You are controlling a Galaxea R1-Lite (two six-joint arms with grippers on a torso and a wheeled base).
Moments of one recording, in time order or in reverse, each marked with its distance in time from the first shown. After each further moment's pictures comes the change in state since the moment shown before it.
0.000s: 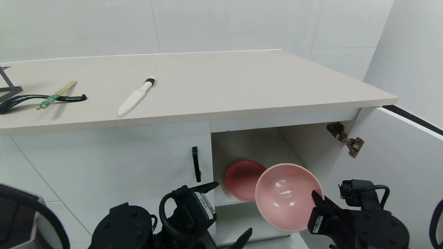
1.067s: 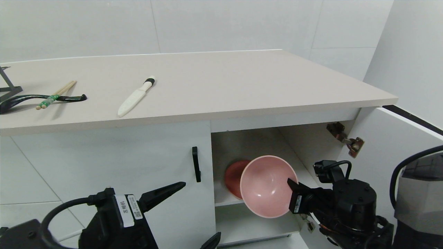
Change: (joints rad) left arm 0.015 -0.292 0.191 0.000 0.006 -0.122; right arm -0.192 0.124 -0.168 0.000 0.417 -0.056
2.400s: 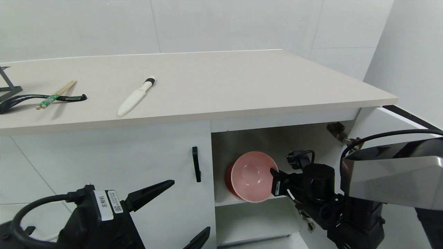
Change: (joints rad) left arm 0.004 -0.101 0.000 0.099 0.044 -0.043; right arm -0.136 0.265 -0.302 0.000 0.199 -0.129
